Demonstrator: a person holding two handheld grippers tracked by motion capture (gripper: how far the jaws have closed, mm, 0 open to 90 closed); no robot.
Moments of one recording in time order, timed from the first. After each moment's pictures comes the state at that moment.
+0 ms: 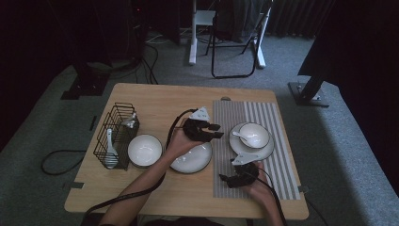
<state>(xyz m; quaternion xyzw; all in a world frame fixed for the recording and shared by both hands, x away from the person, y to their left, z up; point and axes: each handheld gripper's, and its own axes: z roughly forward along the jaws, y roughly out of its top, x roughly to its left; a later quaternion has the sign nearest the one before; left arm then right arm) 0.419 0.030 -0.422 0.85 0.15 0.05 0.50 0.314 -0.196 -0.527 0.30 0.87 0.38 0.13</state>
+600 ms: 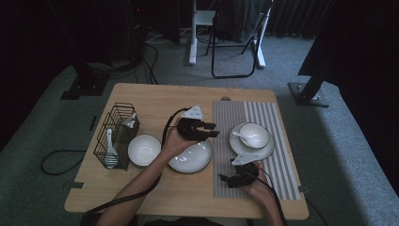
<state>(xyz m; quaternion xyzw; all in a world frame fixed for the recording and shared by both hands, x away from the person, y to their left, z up) 0.414 0.047 -0.414 0.84 0.16 0.04 0.51 0.314 -0.196 -0.527 0.30 0.87 0.38 0.13</state>
